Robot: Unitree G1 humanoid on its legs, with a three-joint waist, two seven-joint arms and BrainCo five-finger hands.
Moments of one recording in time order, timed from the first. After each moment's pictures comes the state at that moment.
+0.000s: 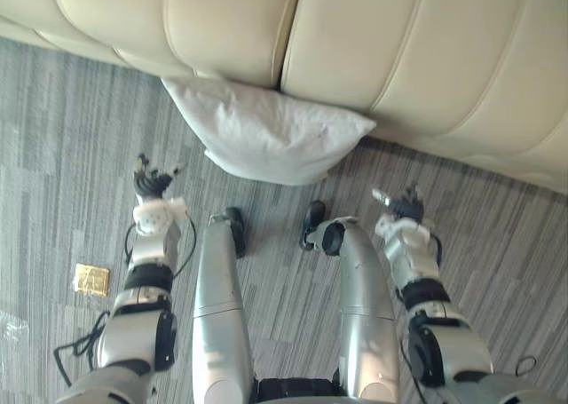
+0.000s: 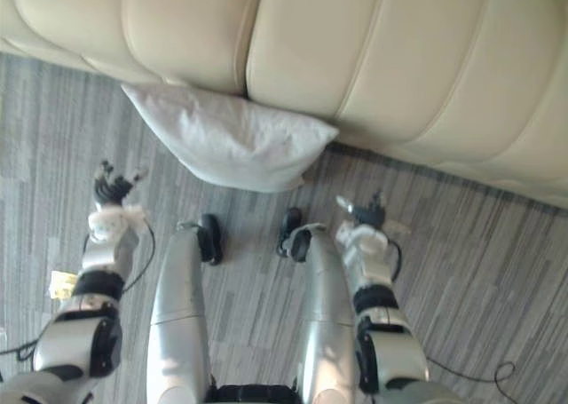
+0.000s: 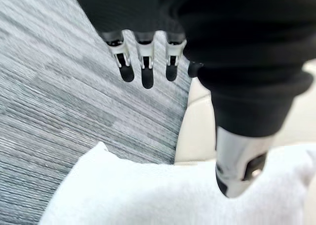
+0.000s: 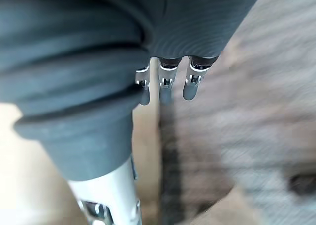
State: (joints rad) left arm -0.76 0.34 0.17 0.81 -0.23 -0.08 0.33; right arm -0.74 -0.14 -0.17 0.72 0.31 -0.04 -0.40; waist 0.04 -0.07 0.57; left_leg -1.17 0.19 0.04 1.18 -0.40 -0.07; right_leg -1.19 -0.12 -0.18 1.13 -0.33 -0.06
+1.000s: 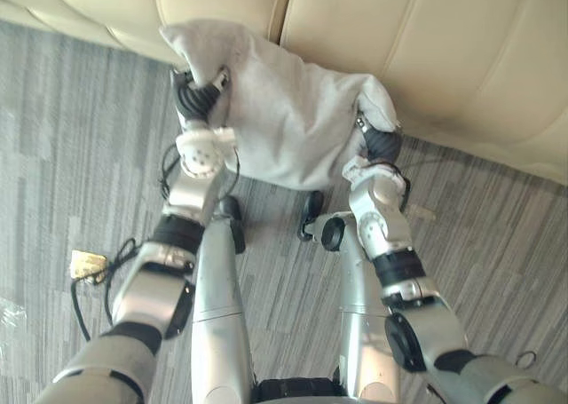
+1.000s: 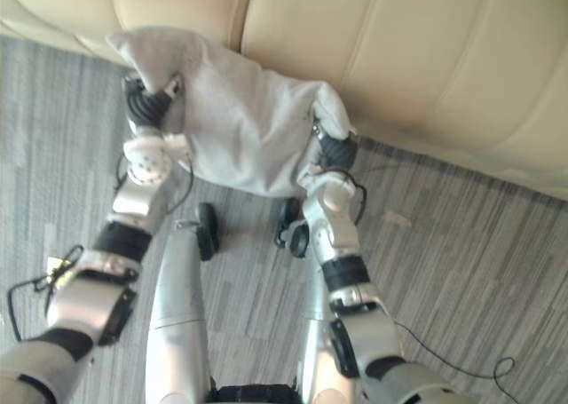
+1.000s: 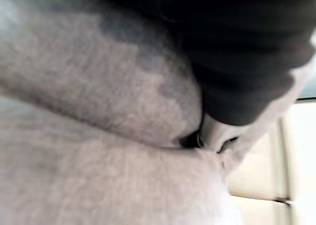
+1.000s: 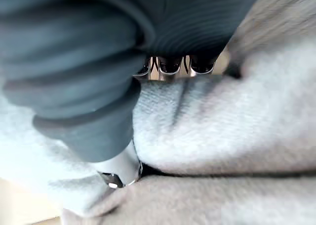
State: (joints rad) left arm -0.67 0.20 -0.17 0.35 -0.27 -0.18 0.53; right arm -0.52 -0.02 0.03 0.17 0.39 -0.16 -0.52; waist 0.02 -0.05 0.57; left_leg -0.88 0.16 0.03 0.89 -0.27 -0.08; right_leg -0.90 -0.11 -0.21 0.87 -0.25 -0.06
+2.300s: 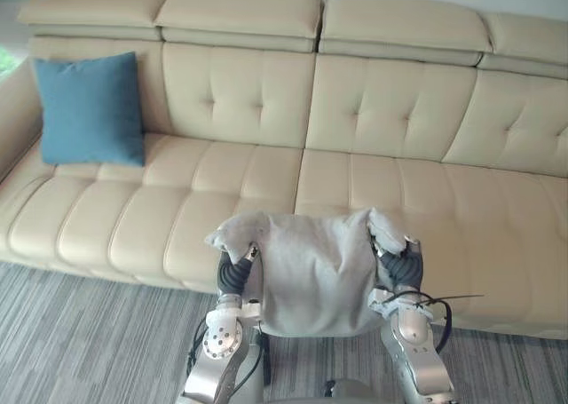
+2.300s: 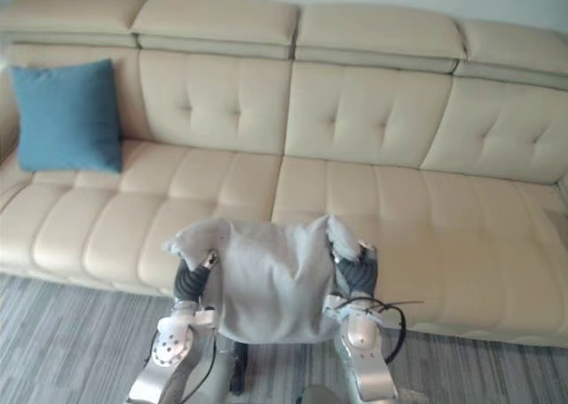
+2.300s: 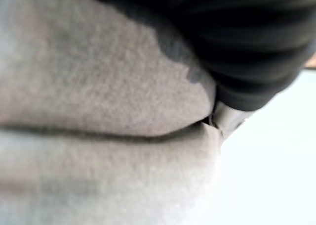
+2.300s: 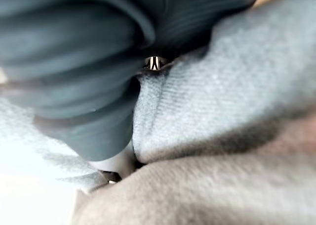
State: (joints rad) left arm 0.17 0.12 -0.33 -0.02 -0.22 -0.15 0.37; right arm 0.14 -0.08 0.15 0.01 0.12 -0.14 -0.38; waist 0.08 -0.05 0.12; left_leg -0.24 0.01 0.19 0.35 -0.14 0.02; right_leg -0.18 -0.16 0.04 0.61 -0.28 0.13
